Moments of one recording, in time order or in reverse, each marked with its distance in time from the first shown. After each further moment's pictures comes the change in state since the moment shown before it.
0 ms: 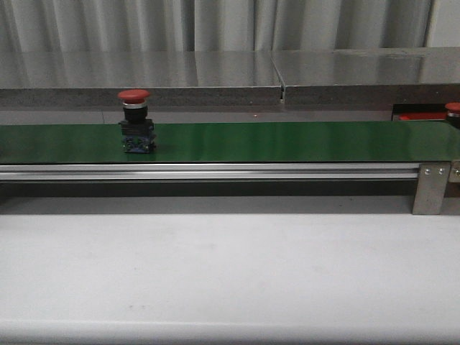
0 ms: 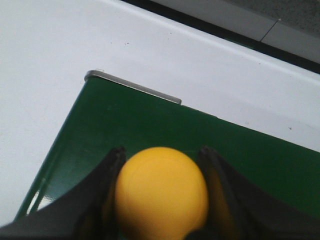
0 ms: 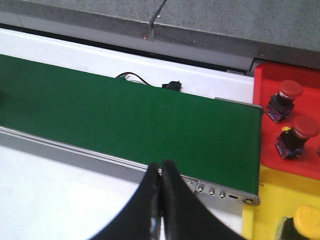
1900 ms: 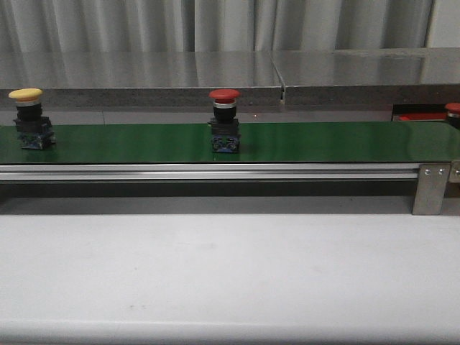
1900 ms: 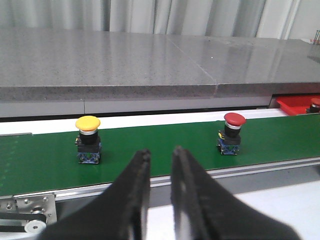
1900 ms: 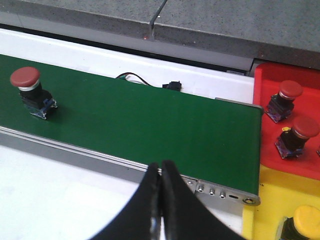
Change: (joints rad) left arm -0.299 -1.489 0.793 -0.012 0.135 0.112; right arm 0.000 0.000 0.000 0.000 0.000 0.000
